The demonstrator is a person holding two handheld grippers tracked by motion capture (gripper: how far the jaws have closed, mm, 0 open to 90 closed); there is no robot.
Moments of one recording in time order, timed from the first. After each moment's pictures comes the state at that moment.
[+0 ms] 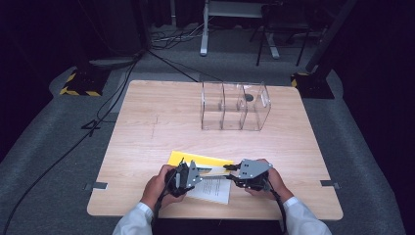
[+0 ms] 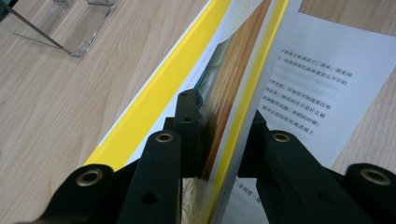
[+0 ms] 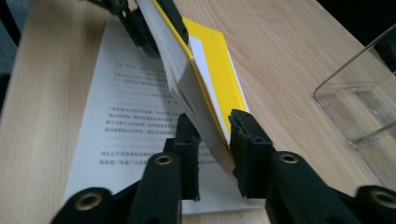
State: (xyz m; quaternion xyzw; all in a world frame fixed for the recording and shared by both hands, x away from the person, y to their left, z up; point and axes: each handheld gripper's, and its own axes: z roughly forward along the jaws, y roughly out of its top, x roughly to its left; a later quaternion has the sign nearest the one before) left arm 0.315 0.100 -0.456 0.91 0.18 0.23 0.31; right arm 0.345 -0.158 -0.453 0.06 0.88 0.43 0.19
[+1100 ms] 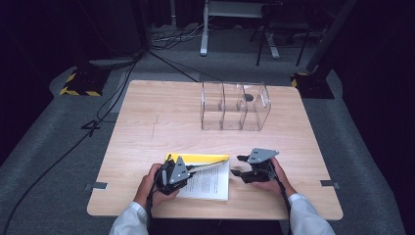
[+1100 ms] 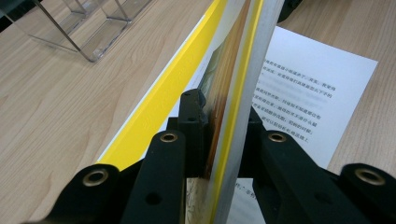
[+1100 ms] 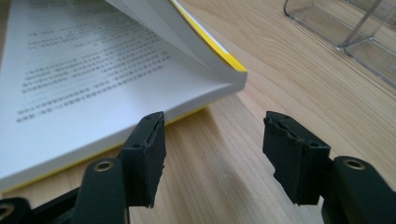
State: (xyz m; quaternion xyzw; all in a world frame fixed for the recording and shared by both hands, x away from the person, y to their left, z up) left arm 0.317 0.127 -0.451 0.88 0.21 0.21 0.37; right arm 0.385 -0.190 -0.489 0.19 0.87 0.43 0.13
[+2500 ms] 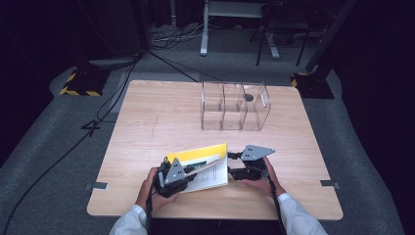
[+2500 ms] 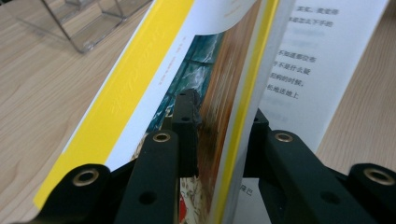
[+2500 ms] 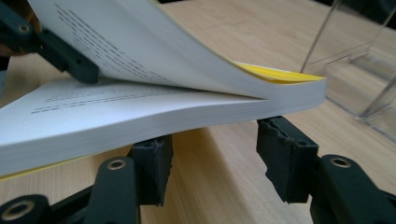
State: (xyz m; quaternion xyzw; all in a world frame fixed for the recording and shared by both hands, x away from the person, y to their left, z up) left arm 0.315 0.125 -0.458 0.85 0.24 0.18 0.43; right arm 0.378 -0.161 -0.466 0.19 0.83 0.50 0.13
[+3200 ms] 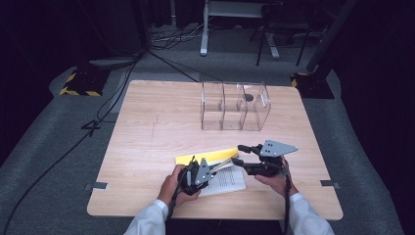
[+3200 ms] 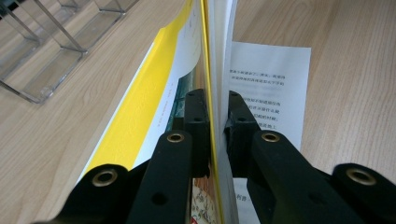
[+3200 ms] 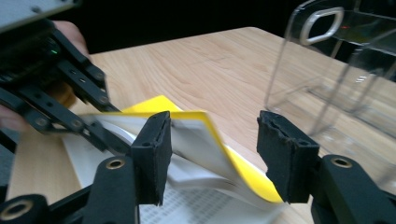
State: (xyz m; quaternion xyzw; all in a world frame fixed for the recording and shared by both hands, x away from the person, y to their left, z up) left arm 0.321 0.069 -0.461 0.88 0.18 0.20 0.38; right arm 0.372 -0.201 -0.433 0.20 0.80 0.54 0.15
